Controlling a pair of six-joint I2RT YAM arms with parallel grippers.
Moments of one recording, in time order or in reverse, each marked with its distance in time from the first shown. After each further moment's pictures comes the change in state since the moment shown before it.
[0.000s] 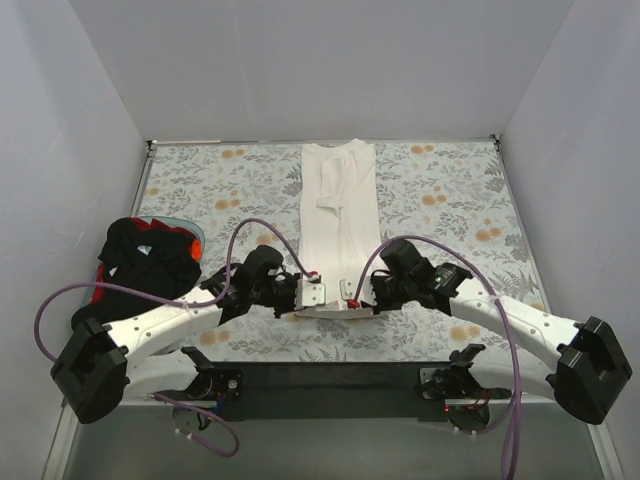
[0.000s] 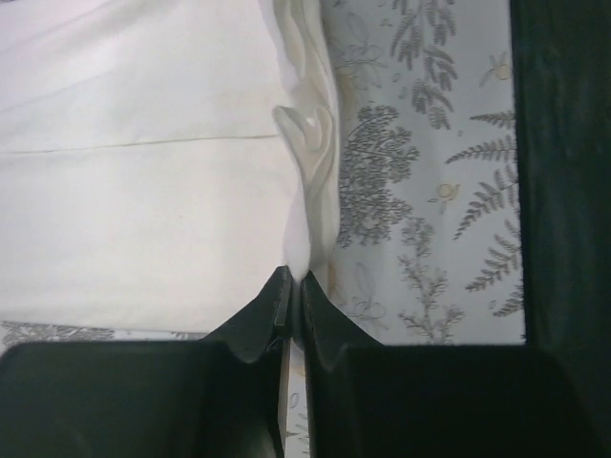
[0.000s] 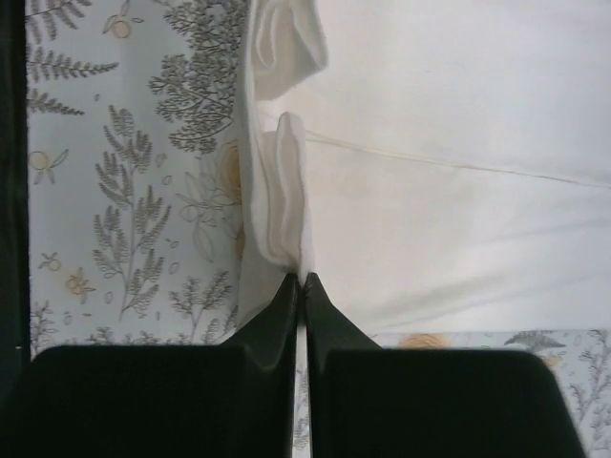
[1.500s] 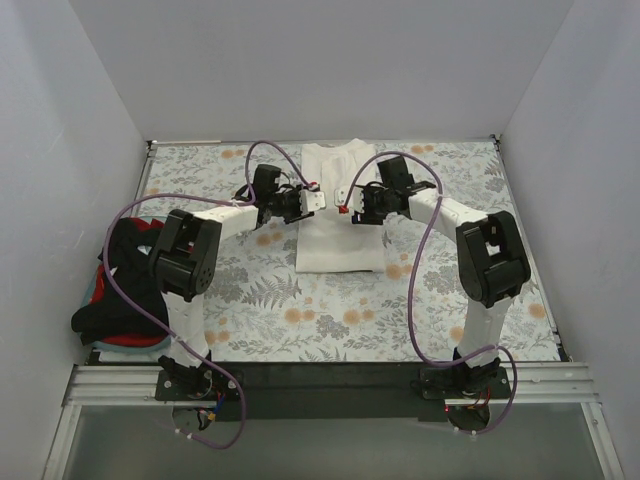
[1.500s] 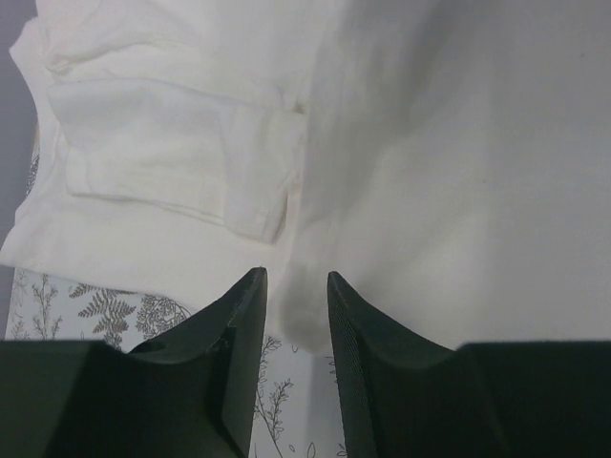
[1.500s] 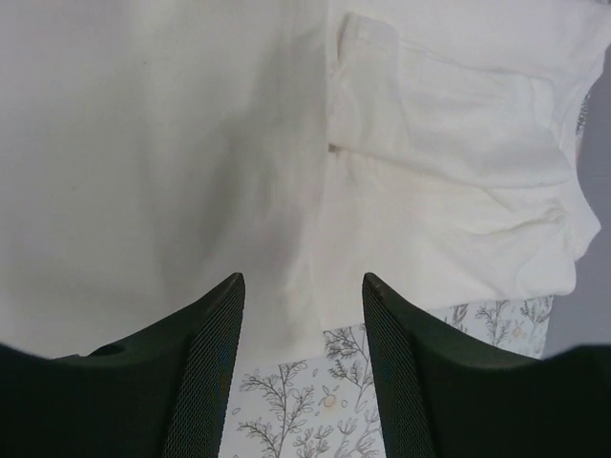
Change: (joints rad) left arm 0.455 0.901 0.701 0.269 0.149 0.344; right arm -0.429 0.806 0.667 0.201 -0.105 -0.351
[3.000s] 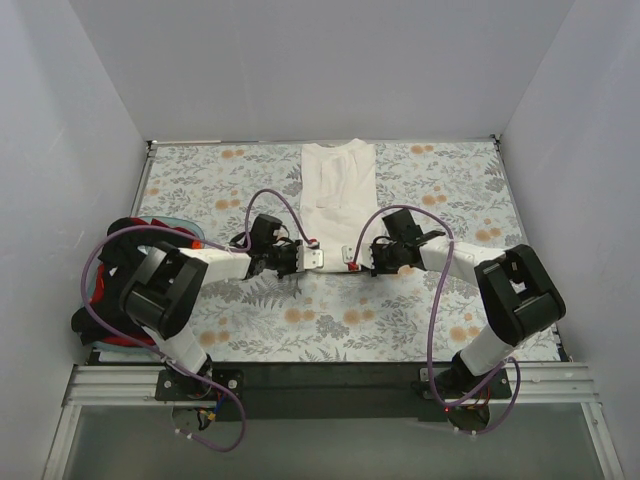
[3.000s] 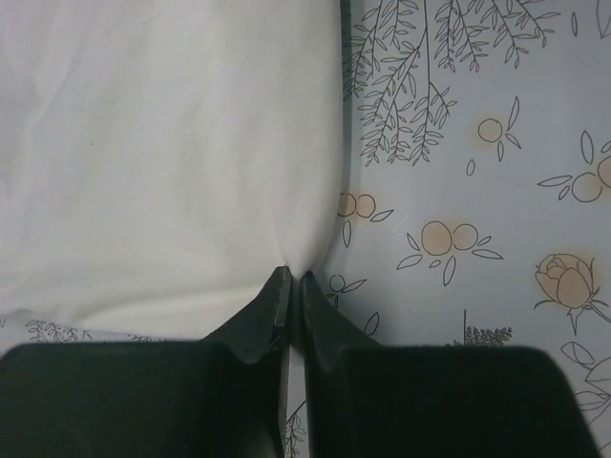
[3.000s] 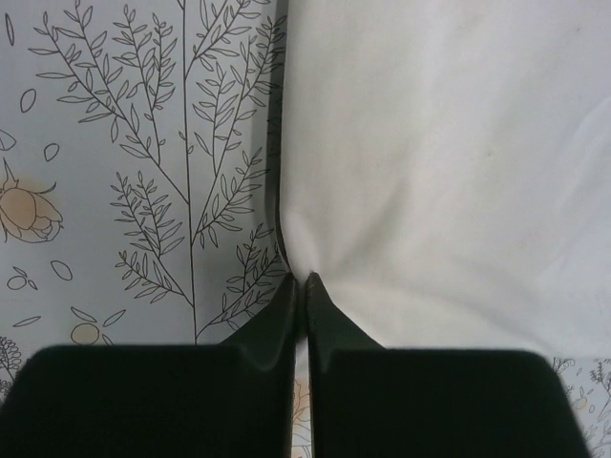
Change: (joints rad) left arm -0.127 -0.307 -0.513 0.040 -0.030 -0.019; right arm 0.092 -0.293 -0.519 0.068 0.011 0.031
